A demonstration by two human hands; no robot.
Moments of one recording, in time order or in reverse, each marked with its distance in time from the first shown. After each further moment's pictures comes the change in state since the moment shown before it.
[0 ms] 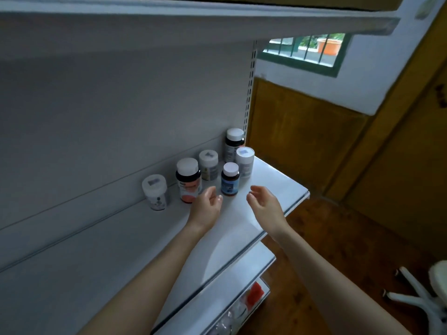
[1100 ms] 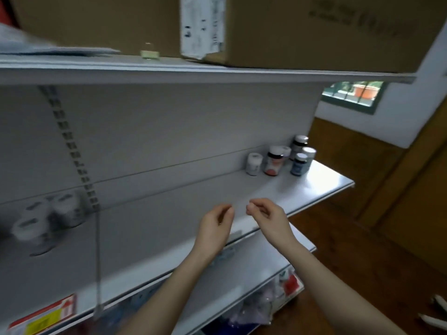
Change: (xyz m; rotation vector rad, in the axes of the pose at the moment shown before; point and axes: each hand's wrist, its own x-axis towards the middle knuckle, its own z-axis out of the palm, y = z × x) left_hand -0.319 -0.078 -0.215 -0.165 0.226 0.157; right_hand -0.300 -0.124 0.154 0.167 -0.139 -0.249
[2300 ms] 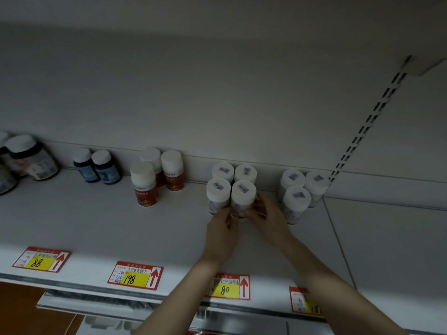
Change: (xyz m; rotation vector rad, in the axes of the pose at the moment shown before) left_hand -0.103 -0.184 -0.421 0.326 0.539 -0.368; right_hand -0.053 -0.090 0.502 0.029 -0.719 -0.070
